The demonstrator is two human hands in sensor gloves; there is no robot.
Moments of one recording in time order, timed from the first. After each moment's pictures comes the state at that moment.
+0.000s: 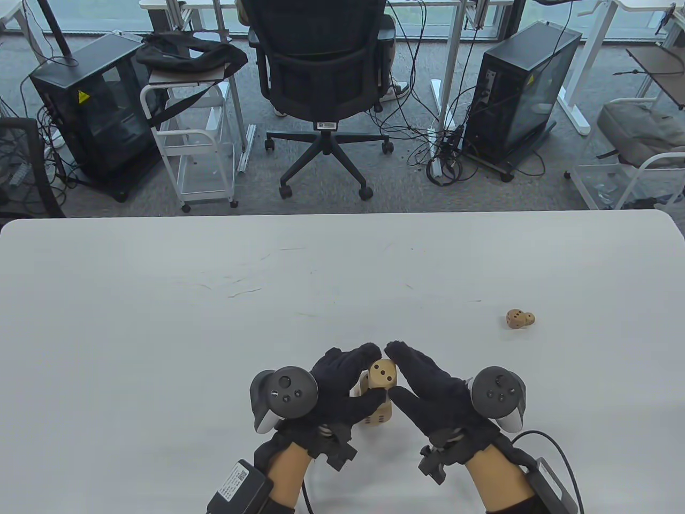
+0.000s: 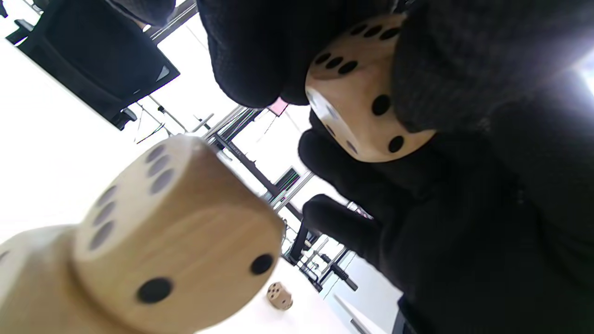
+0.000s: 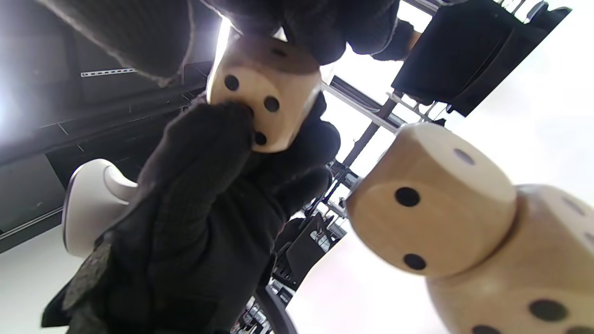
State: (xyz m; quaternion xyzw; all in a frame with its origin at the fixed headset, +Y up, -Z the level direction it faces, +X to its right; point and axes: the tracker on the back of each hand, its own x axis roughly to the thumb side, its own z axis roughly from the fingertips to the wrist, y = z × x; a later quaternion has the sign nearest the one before) left_hand -0.095 -0.695 -0.325 0.06 -0.27 0.43 0.86; right_hand 0.155 -0.699 -0.316 0.29 -0.04 0.81 0.51
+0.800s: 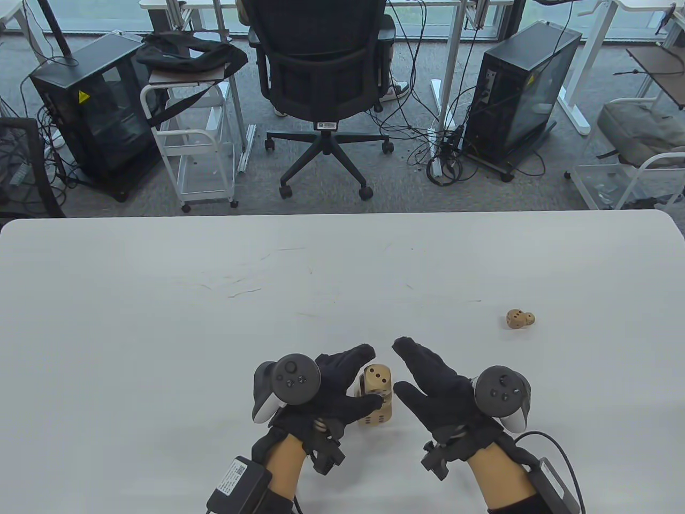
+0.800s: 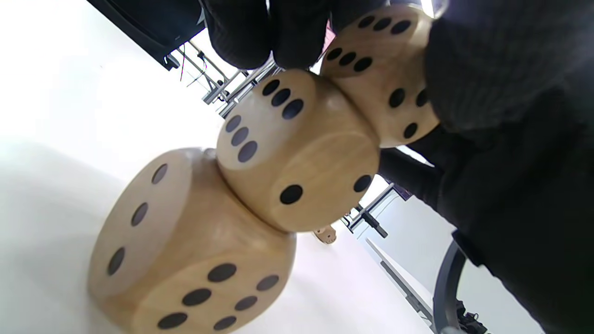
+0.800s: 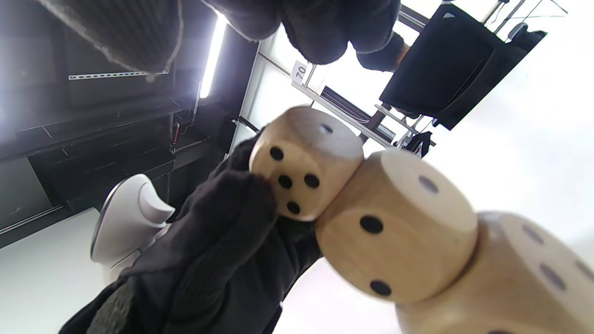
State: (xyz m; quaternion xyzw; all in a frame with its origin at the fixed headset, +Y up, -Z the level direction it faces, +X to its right) left_hand -0.100 -0.713 -0.337 -0.04 -0.26 0.40 0.88; right_hand 0.165 -0.693 -0.319 0.26 -0.05 0.82 0.50
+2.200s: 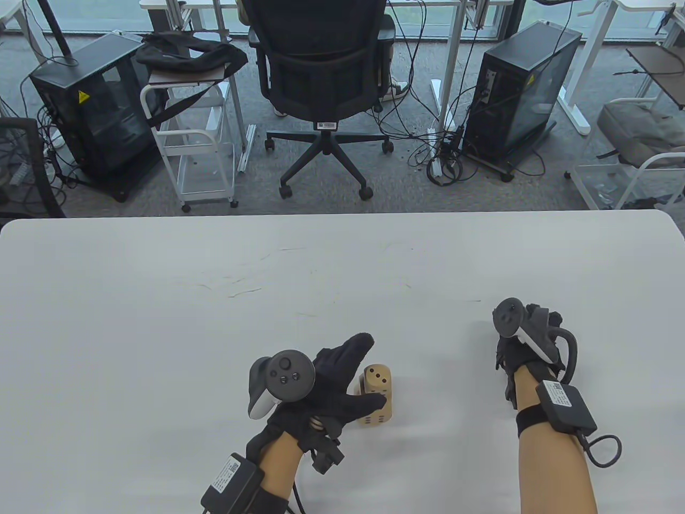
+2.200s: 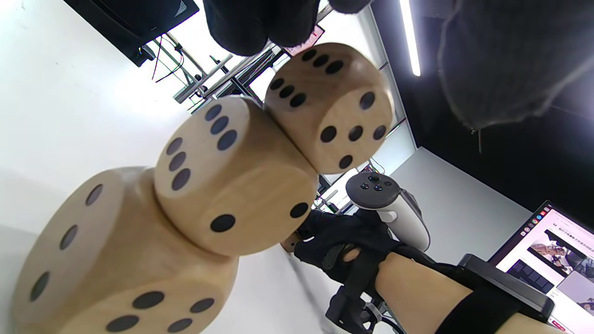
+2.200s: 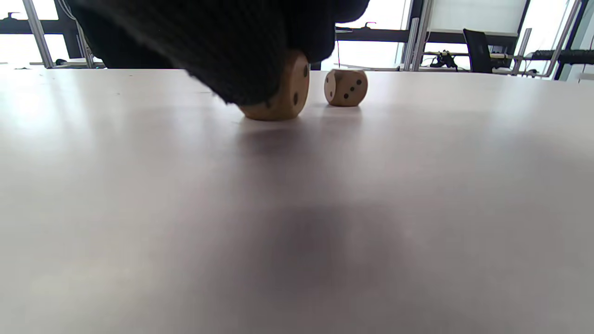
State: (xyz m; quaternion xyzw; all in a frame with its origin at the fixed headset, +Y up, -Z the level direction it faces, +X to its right) left_hand -0.101 -0.698 -0.335 -0.03 -0.29 0.43 0.86; right_hand 0.284 -0.748 -0.445 -0.10 0.04 0.99 0.00
